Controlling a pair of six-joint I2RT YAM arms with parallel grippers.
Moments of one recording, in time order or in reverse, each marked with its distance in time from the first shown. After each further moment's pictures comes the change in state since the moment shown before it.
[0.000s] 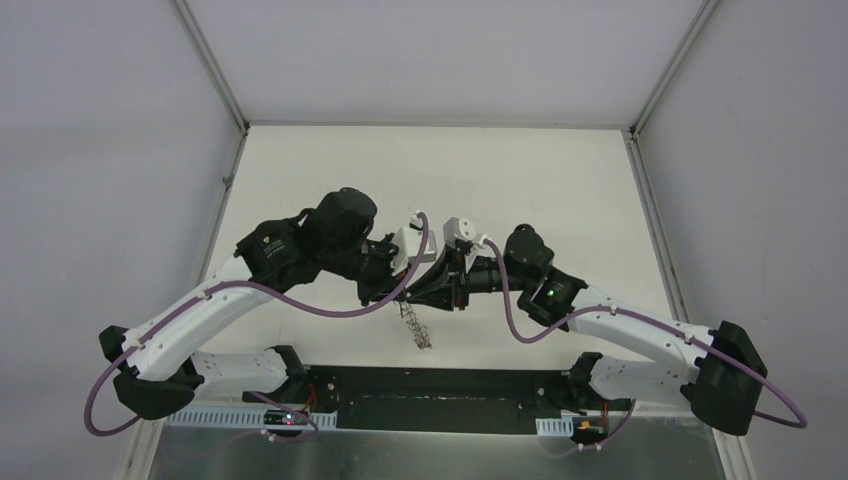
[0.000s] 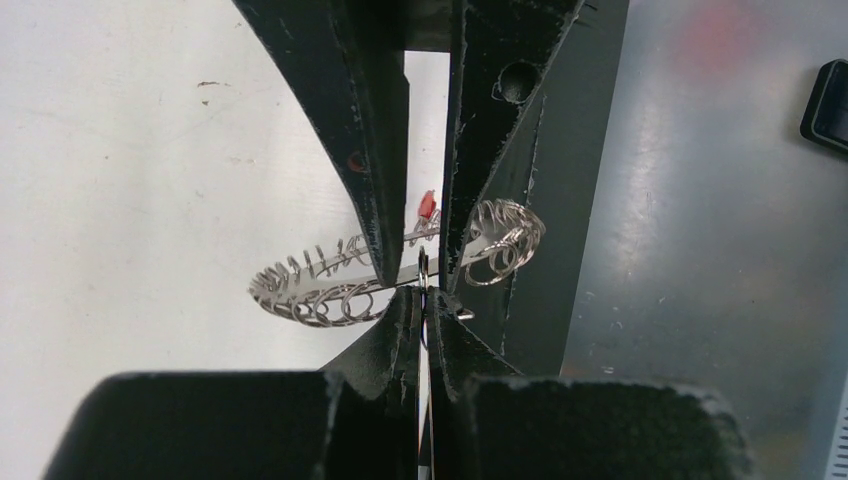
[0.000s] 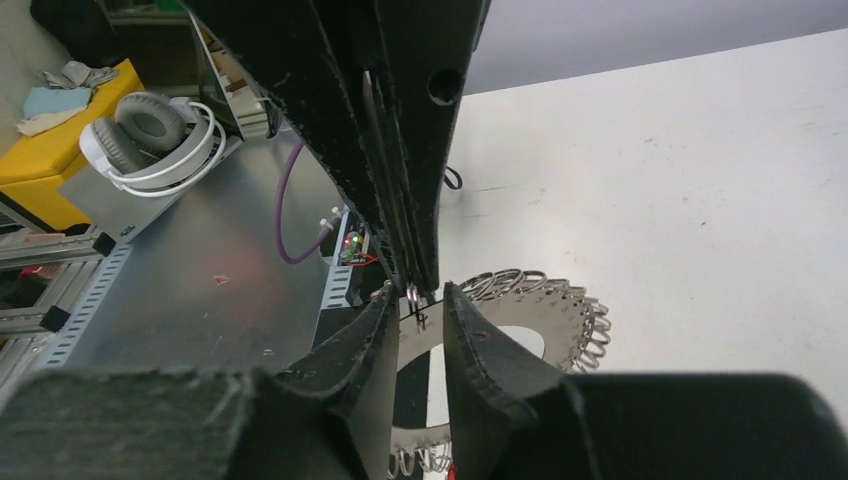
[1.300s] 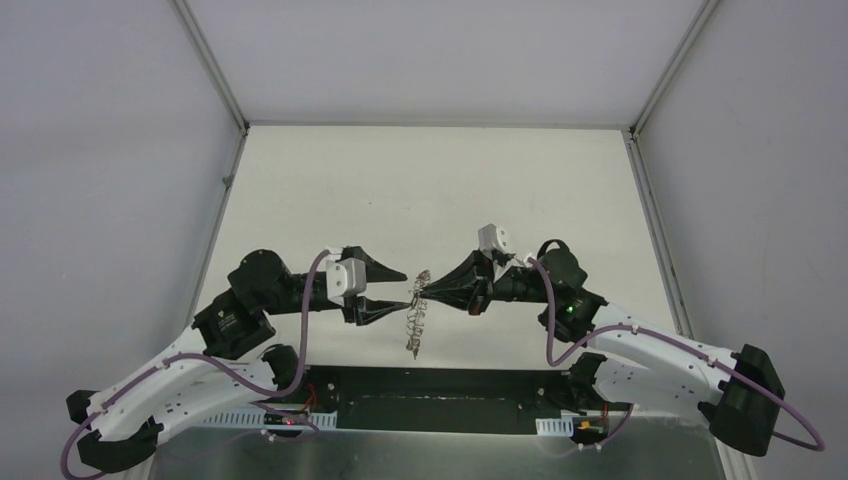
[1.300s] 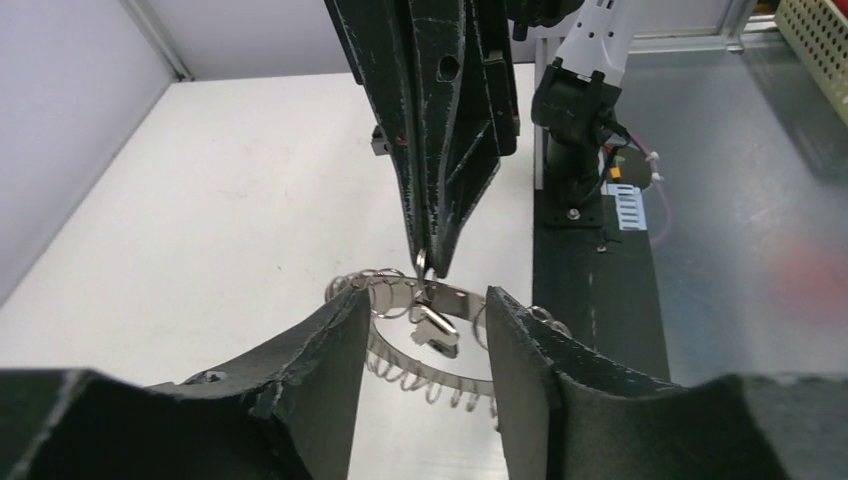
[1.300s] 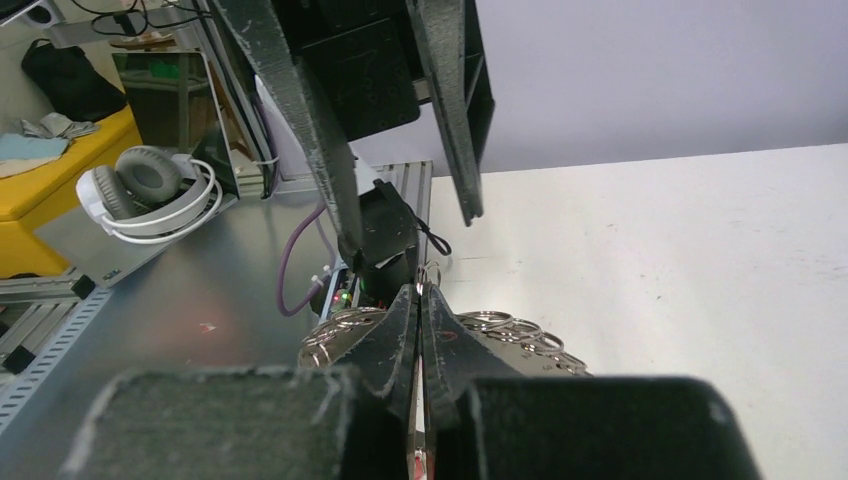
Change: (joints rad) left arm 0.000 -0.530 -0.552 0.780 0.032 -0.089; right arm 0.004 -0.167 -0.116 0.170 0.066 0.027
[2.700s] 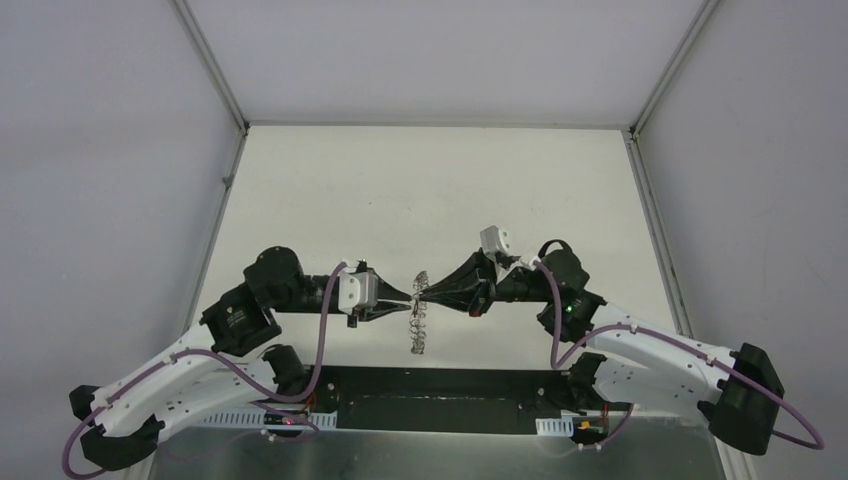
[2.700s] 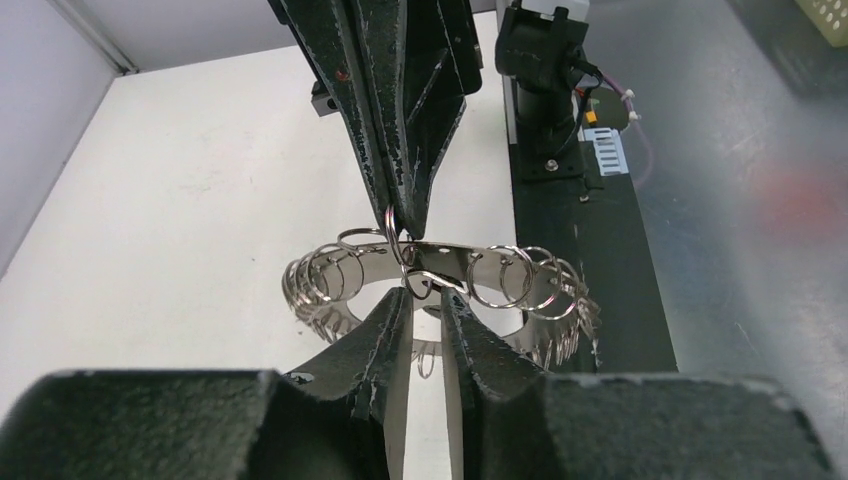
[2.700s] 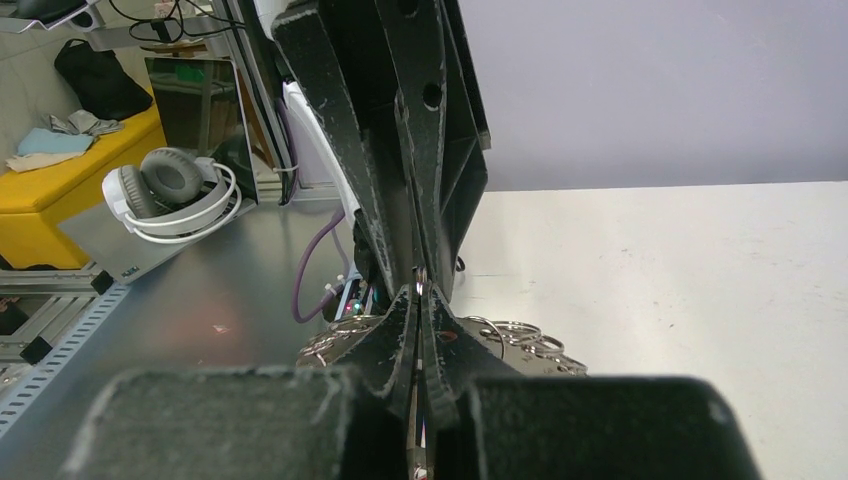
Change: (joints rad) left arm 0.000 0.023 -0.019 -0.043 0.094 0.111; right arm 0.001 0.004 -0.003 0.065 -0.053 0.015
